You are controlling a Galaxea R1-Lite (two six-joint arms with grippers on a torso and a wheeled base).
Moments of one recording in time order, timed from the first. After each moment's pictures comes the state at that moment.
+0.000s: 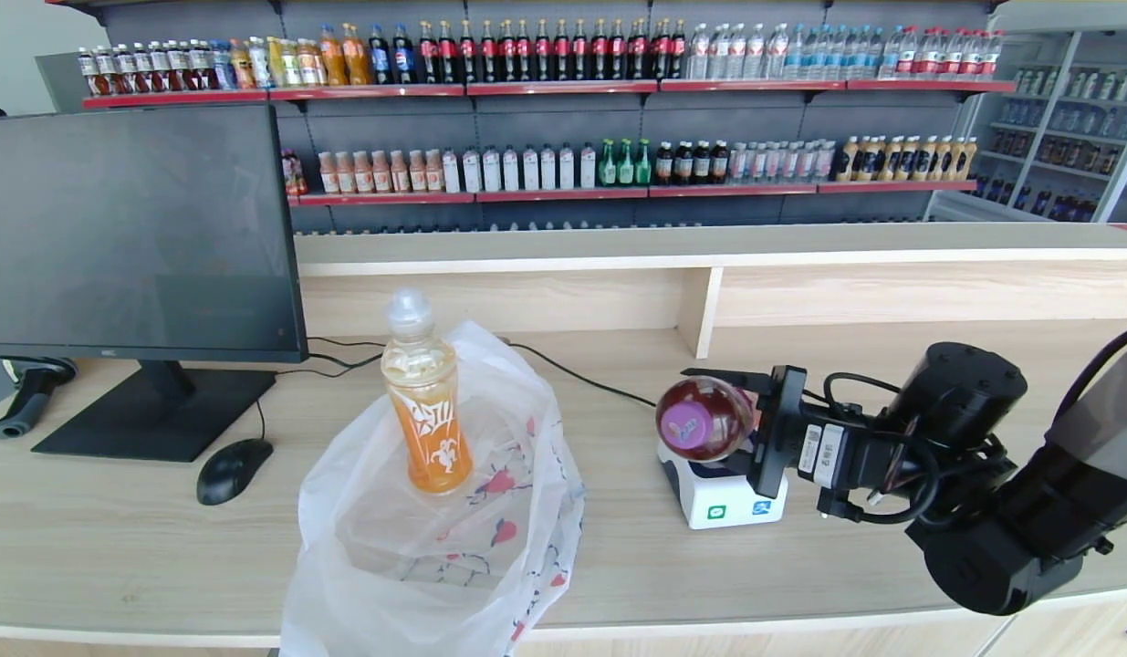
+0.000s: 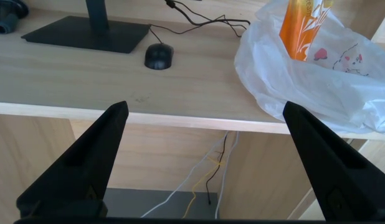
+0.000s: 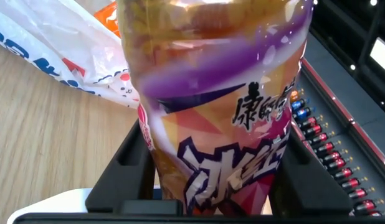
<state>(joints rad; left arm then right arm) 0.00 0.00 0.00 0.00 0.00 -0.03 0.31 2.04 -0.61 -1.57 0.91 -0.93</state>
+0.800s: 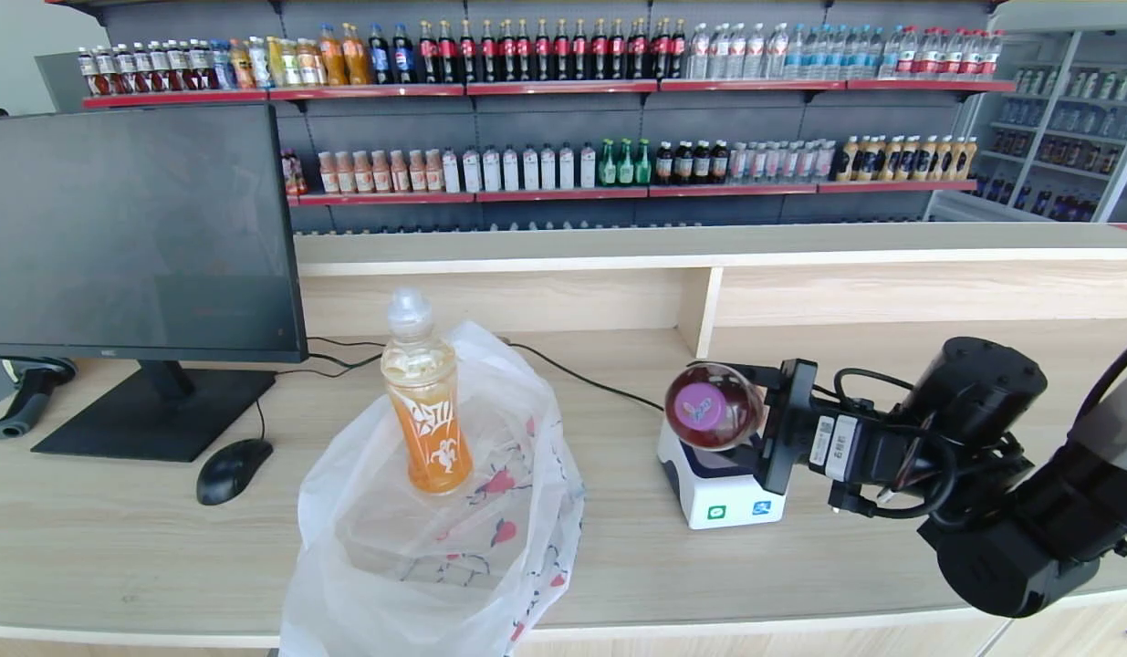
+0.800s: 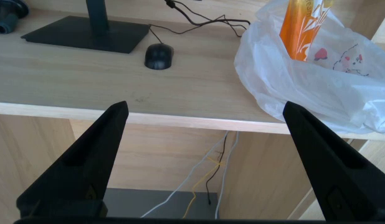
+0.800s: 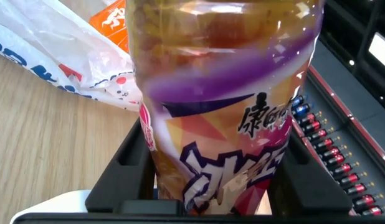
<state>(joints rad) 0.00 0.00 0.00 0.00 0.00 -0.03 0.31 2.00 -0.59 -1.57 0.89 -0.90</state>
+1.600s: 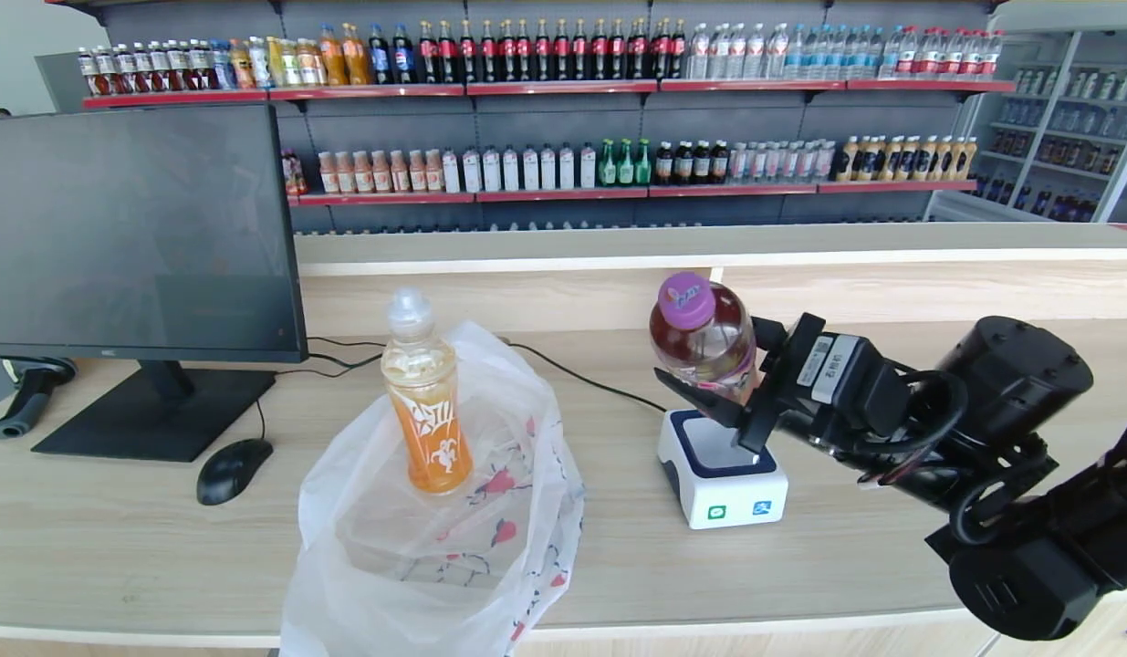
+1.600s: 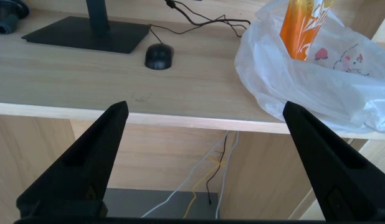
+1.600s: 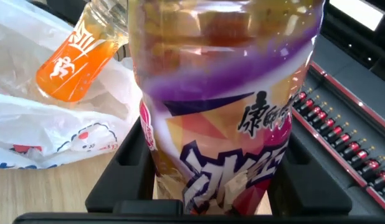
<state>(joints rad) 0.00 0.00 0.00 0.00 0.00 -0.02 0.45 1.89 -0.60 -1.57 0.55 -0.66</state>
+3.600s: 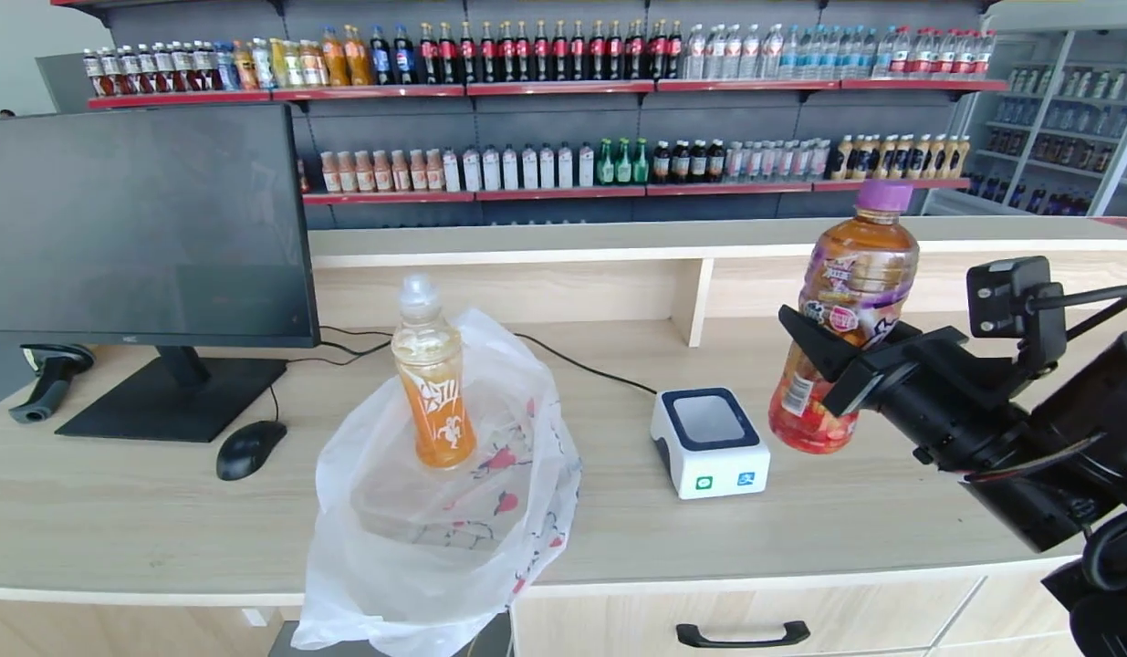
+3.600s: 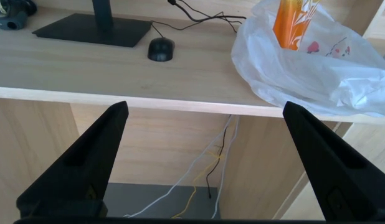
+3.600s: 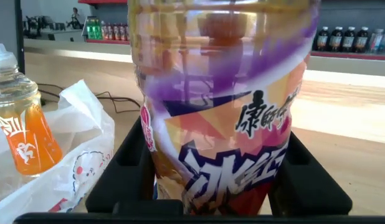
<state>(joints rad) 0.00 0.00 0.00 0.00 0.00 -0.02 0.37 1.73 -0.42 -1.57 0.05 -0.01</state>
